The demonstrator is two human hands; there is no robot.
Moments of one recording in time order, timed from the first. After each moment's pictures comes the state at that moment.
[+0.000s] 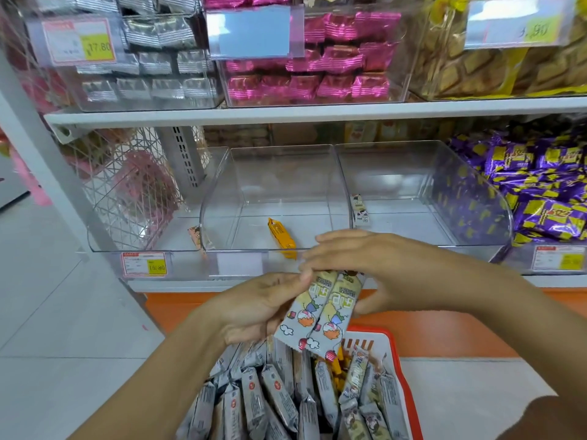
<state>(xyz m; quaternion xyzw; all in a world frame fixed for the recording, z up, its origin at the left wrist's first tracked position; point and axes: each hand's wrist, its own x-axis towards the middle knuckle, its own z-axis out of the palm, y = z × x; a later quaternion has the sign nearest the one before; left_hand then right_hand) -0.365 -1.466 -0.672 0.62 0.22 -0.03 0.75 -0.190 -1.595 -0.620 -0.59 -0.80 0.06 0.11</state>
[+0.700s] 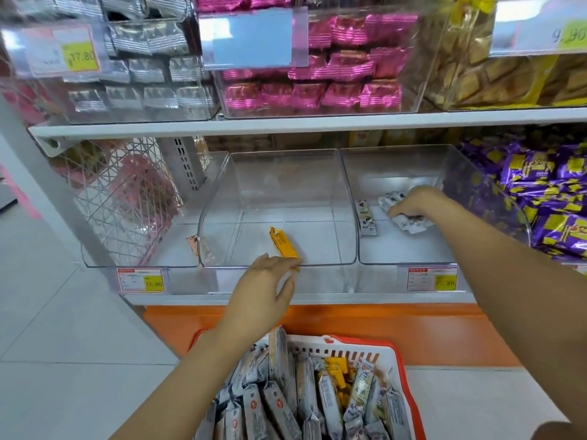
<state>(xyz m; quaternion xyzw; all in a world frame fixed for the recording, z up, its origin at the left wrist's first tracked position) -0.338 -1.430 -0.705 0.92 0.26 0.20 0.21 -0.011 -1.491 -0.659 -0.95 -0.27 0.16 0.03</state>
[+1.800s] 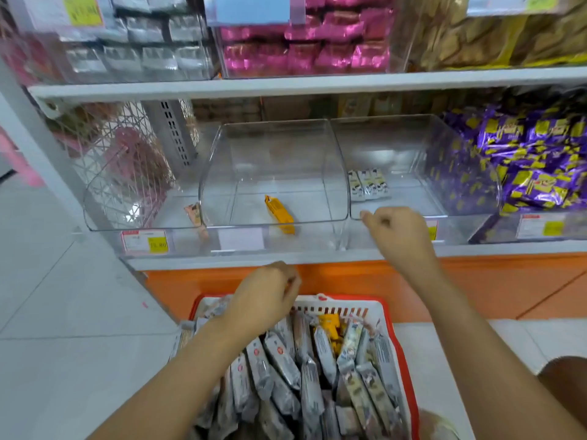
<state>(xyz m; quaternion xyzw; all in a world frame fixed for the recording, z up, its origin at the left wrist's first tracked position) -0.374 -1.466 -0.733 0.96 0.20 0.09 0.17 -0.179 -1.585 -0.694 -0.84 -0.38 -0.01 0.38</state>
